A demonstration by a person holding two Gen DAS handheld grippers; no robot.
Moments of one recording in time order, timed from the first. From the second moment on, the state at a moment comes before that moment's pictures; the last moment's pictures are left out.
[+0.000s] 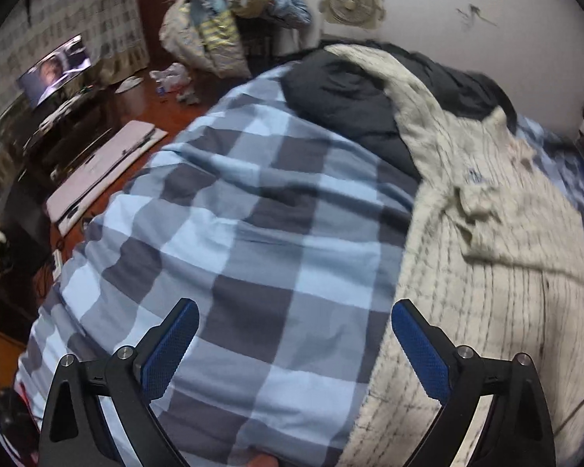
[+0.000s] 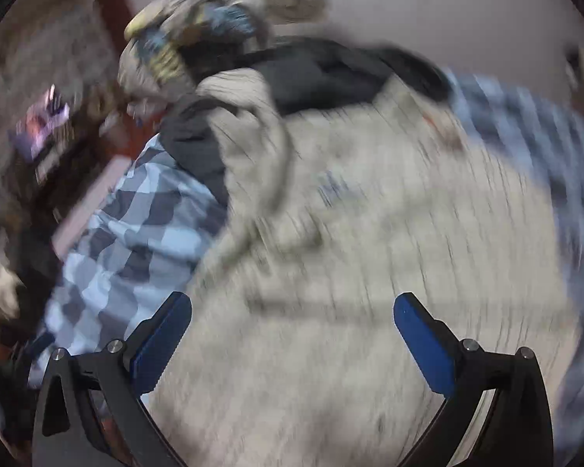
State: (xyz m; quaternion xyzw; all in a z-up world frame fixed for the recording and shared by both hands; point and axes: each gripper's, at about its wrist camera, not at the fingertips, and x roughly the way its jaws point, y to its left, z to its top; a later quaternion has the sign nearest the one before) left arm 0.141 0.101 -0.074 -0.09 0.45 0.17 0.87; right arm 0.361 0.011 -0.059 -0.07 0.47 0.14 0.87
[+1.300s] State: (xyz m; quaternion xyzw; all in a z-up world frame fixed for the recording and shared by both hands) left arm 0.119 0.174 -0.065 -0.24 0.40 0.22 0.85; right arm 0.530 0.093 0.005 -0.08 0.44 0.11 0.89
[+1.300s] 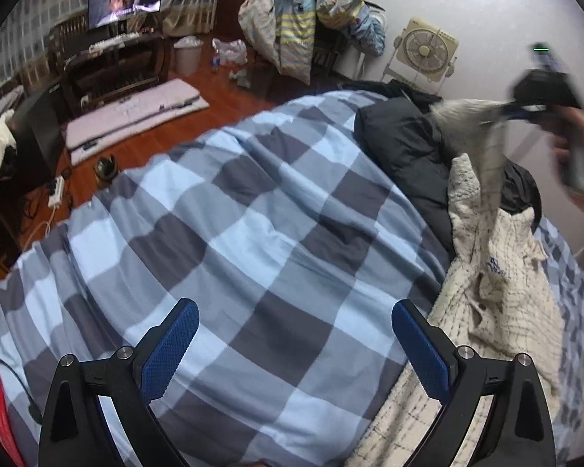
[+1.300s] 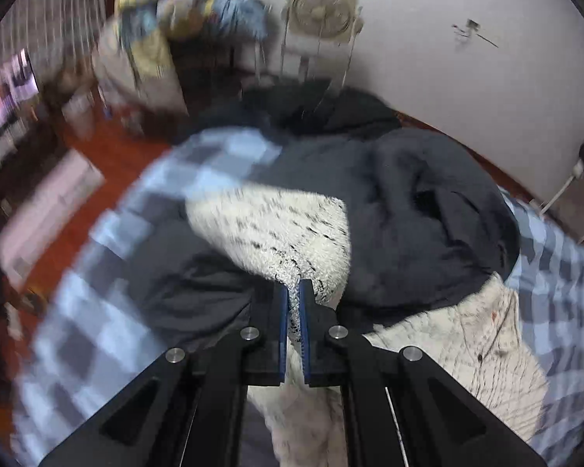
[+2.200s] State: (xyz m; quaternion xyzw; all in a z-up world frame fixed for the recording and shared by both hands) left arm 0.151 0.082 -0.068 -0.05 0.42 0.17 0.89; right arm 0.312 -0.217 -0.102 0.15 0.57 -0.02 0.81
